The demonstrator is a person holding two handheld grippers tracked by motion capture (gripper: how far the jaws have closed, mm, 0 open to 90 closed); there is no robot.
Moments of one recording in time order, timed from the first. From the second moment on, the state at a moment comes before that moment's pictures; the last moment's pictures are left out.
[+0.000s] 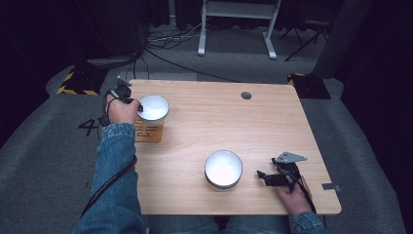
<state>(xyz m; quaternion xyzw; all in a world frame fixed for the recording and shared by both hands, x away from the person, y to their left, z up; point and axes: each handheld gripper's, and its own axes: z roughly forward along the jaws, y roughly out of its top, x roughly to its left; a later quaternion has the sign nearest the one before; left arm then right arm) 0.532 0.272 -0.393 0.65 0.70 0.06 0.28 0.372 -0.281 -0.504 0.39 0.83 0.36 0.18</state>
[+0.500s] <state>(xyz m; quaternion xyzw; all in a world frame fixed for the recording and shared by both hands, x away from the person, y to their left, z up) 0.530 0.294 -0.414 0.62 0.73 0.05 0.28 0.372 -0.281 -0.504 0.39 0.83 0.36 0.18</state>
